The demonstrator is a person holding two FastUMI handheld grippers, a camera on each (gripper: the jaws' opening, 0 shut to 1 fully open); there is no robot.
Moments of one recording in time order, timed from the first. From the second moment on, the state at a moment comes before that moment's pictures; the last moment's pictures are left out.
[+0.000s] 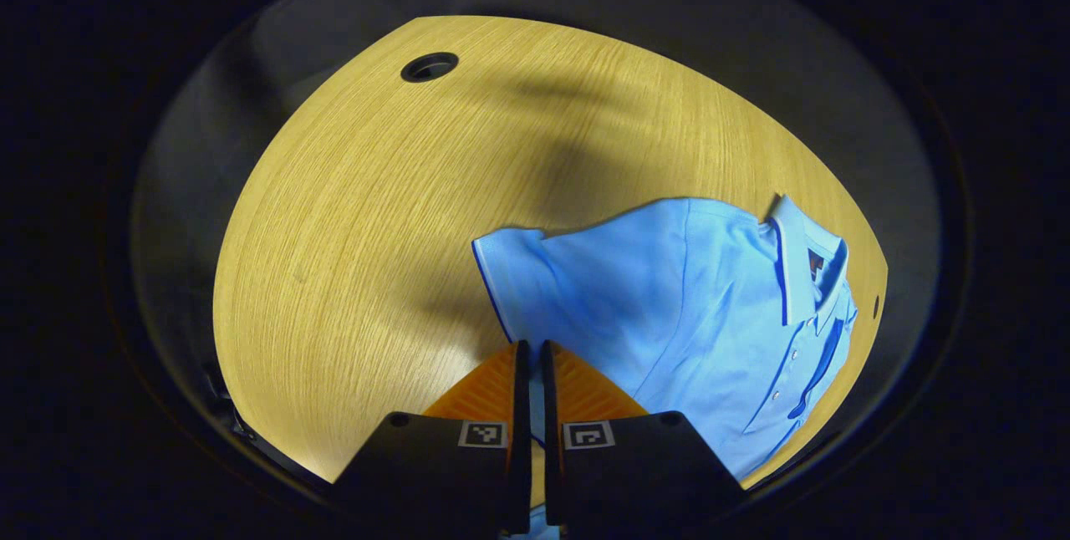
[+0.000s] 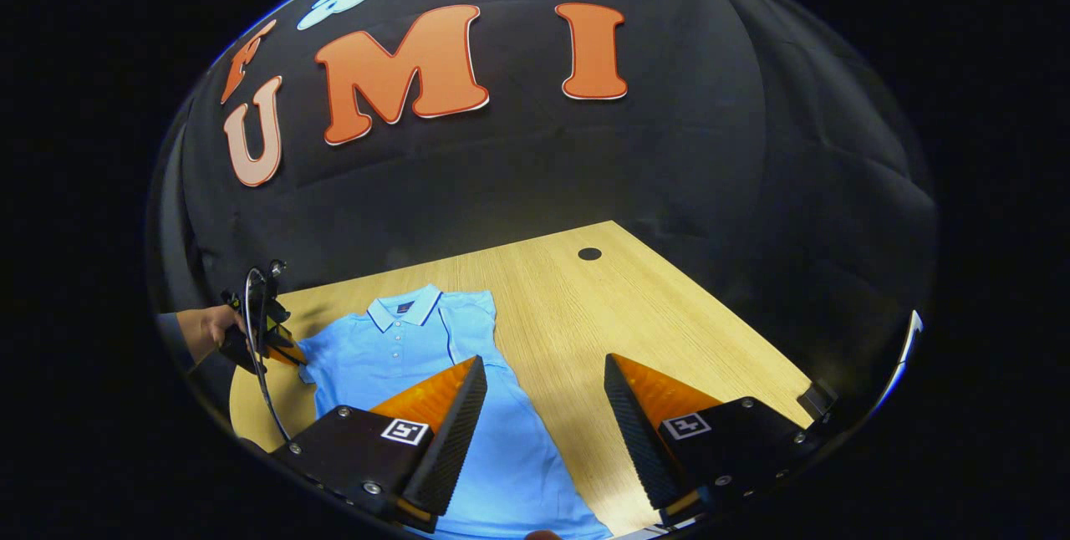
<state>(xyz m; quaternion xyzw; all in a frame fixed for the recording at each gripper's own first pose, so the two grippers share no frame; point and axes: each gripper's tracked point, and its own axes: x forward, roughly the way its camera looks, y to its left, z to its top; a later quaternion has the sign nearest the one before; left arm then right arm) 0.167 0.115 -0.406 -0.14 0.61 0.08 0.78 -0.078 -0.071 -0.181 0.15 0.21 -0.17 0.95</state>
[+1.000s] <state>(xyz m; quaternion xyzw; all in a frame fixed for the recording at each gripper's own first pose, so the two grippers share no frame) 0.207 -0.063 -0.381 0.03 0.57 -0.18 0.80 -0.106 -0.062 -0.213 0.15 0.26 -0.18 0.94</state>
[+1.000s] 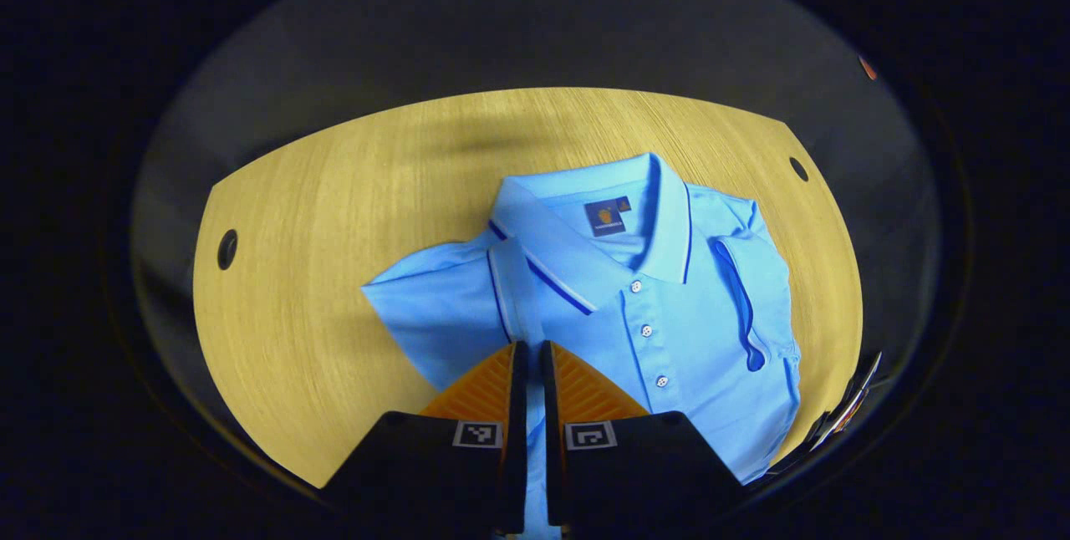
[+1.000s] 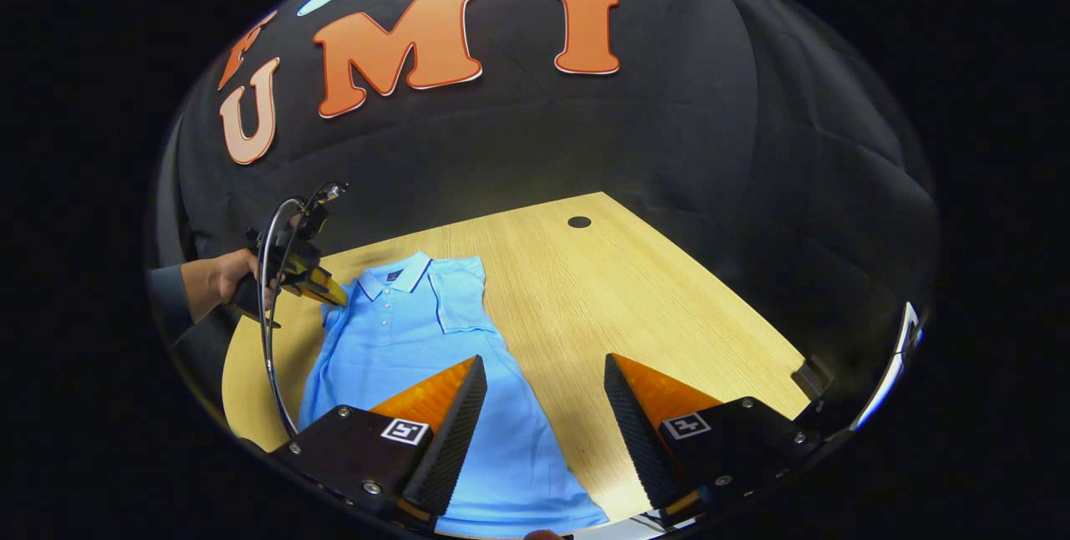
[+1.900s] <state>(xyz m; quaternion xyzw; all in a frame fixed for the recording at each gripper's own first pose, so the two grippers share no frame) 0.091 -0.033 -0.323 -0.03 0.51 -0.18 0.84 -0.116 -0.051 -0.222 0.12 0.30 -0.10 0.94</state>
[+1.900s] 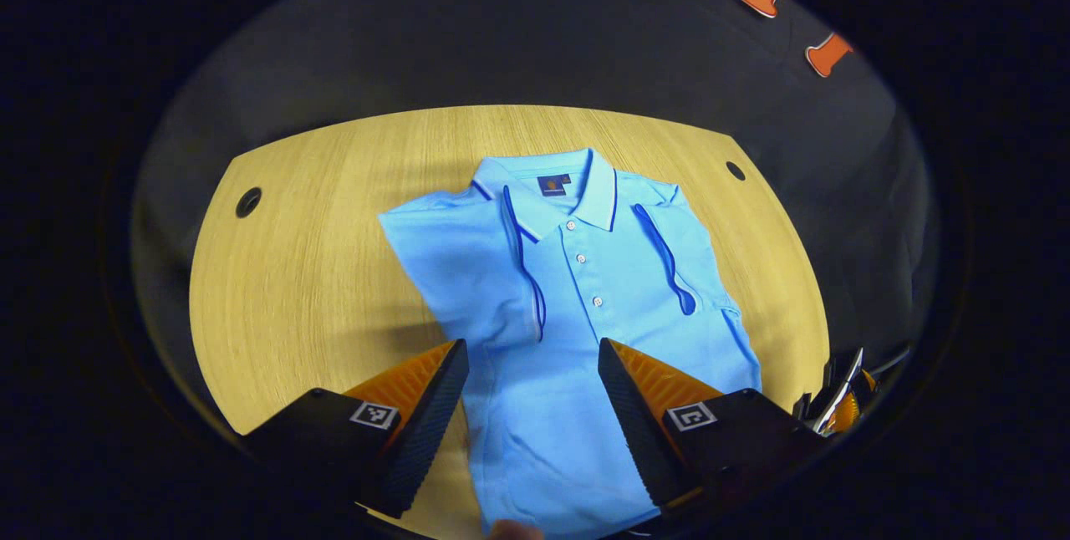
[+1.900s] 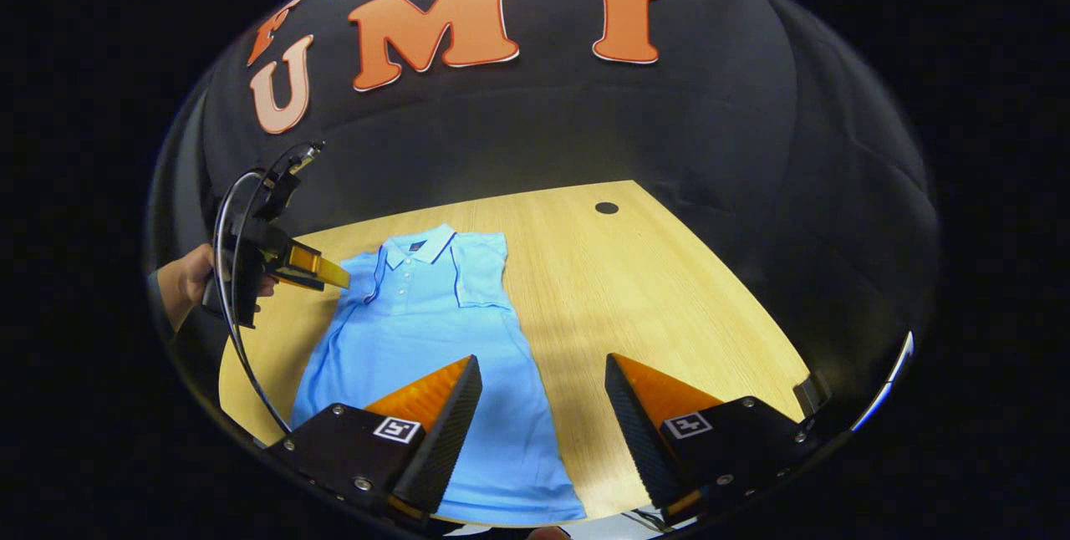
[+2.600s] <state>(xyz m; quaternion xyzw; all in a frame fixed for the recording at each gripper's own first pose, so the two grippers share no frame) -0.098 0.030 -0.350 -0.07 0.53 -0.09 0.84 -0.159 -0.036 -0.291 0.08 0.38 0.01 0.92</state>
